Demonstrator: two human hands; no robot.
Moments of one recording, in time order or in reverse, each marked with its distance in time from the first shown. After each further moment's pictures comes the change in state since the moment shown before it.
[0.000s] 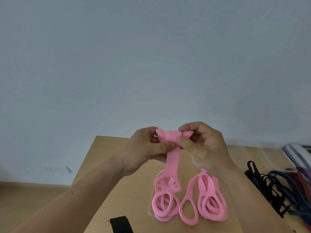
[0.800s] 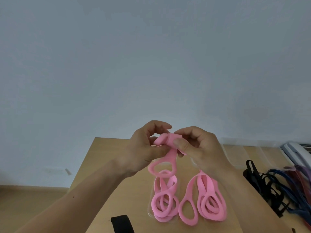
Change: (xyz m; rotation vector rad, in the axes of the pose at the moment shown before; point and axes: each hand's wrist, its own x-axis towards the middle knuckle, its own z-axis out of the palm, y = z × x) left_hand 0.001 -0.005 0.005 0.102 0.096 0.143; right_hand -0.005 -0.006 0.000 -0.158 -0.035 0.117
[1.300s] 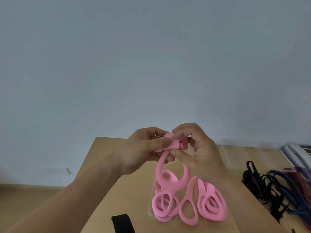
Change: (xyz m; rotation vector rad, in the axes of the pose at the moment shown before) left_hand -0.001 0.008 -0.010 -0.164 -0.161 -0.206; right_hand -0.002 0.013 0.007 -0.230 -0.008 -0.350
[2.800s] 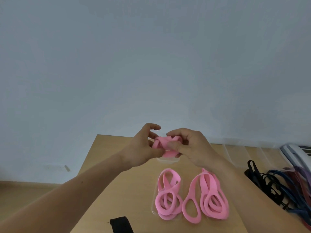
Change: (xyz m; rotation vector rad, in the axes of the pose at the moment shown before) left_hand 0.017 -0.036 -0.040 0.371 0.188 0.077; right_hand 0.028 0.023 0.020 0.104 -0.158 0.500
